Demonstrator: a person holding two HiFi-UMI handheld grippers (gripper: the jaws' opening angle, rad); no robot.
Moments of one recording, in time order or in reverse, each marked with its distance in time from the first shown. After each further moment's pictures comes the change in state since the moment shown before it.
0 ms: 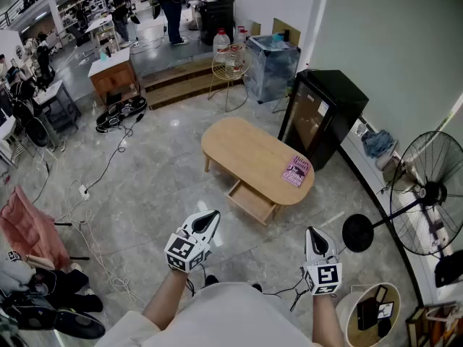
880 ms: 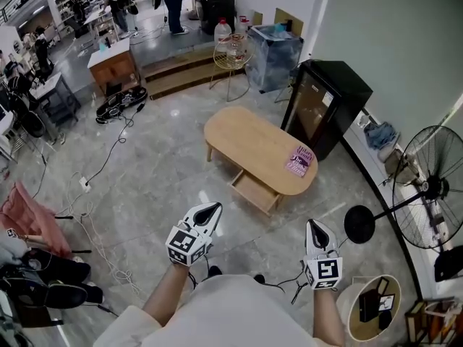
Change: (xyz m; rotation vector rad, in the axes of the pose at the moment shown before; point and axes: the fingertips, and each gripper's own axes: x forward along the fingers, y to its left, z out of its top) left arm -0.014 0.016 -0.003 -0.007 0.009 -0.007; right arm 0.010 0.029 0.006 -0.021 0.001 0.003
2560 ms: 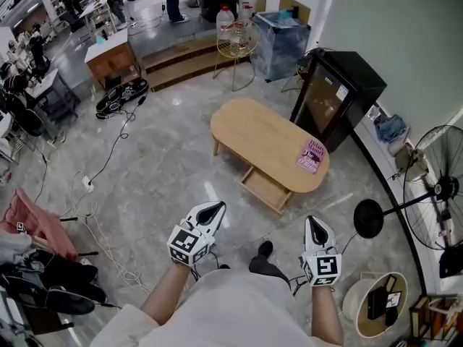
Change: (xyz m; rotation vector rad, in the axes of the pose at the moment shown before) left arm 0.018 0.079 -0.019 -0.022 0.054 -0.037; right arm 0.092 0.038 -0.022 0.072 0.049 -0.010
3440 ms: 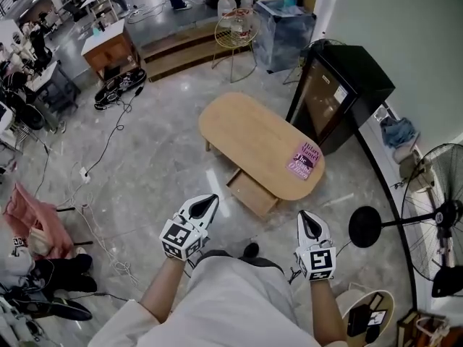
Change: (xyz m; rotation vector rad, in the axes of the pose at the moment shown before) left arm 0.167 -0.003 0.019 -0.043 0.036 0.092; right arm 0.095 -0.150 -0.026 -0.019 0.083 0.143
